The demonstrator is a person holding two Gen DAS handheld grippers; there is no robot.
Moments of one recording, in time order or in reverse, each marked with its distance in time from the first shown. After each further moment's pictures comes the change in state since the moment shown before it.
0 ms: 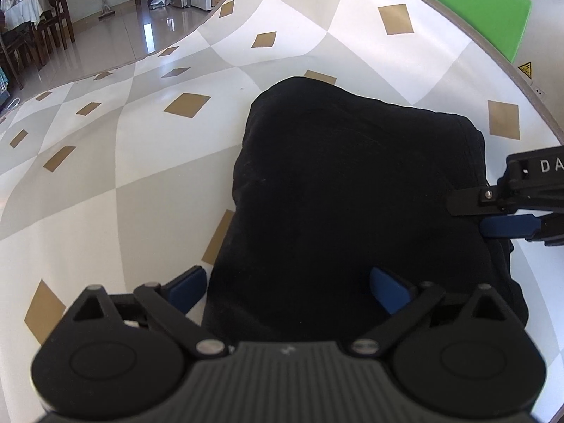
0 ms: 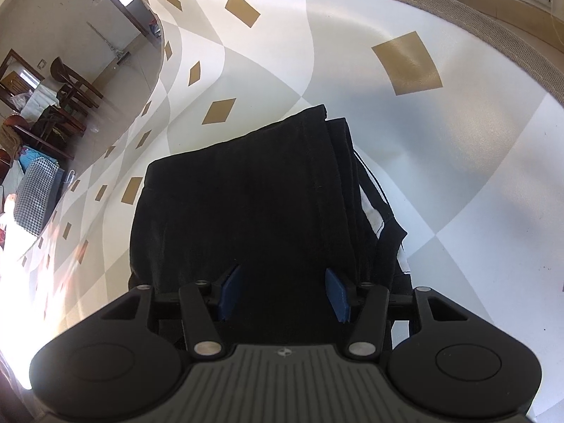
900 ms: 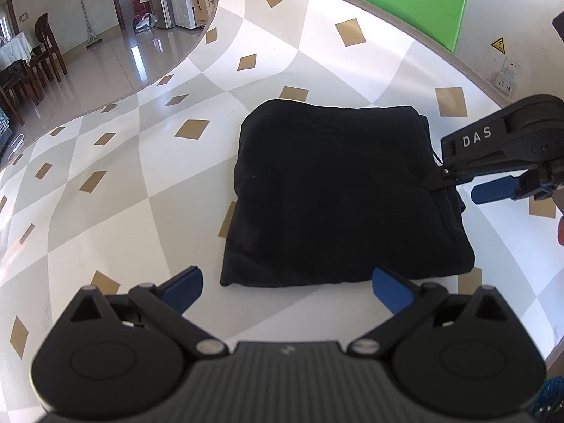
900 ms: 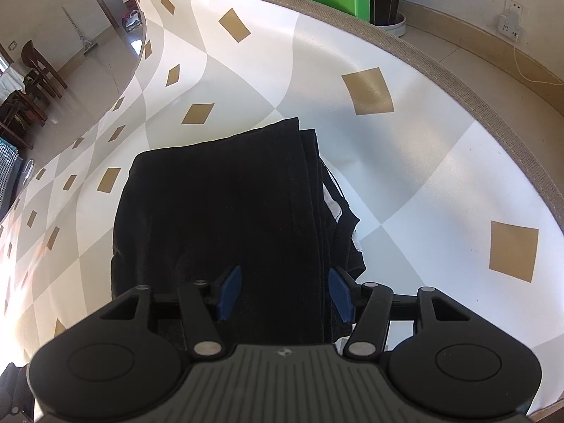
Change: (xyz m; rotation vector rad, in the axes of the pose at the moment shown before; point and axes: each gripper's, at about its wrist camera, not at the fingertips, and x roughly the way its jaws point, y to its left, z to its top) left arm -0.085 -0.026 -0.022 0.151 -0.023 0.039; right arm -0.049 0.022 -0.015 -0.030 -0.025 -0.193
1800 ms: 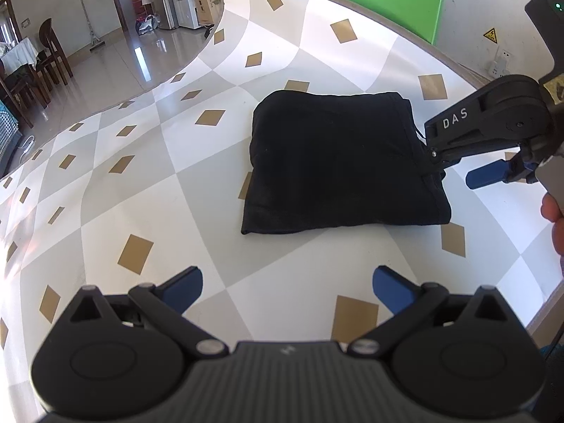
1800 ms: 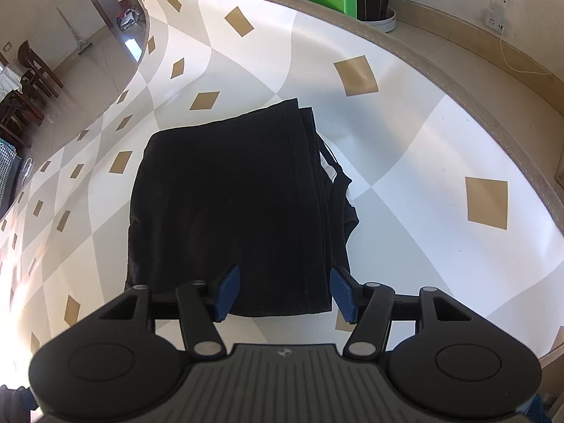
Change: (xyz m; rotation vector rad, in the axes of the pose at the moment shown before) left arm -0.058 0.001 -0.037 0.019 0.015 0.023; right arm -0.036 0.009 -0.033 0.010 0.009 -0.011
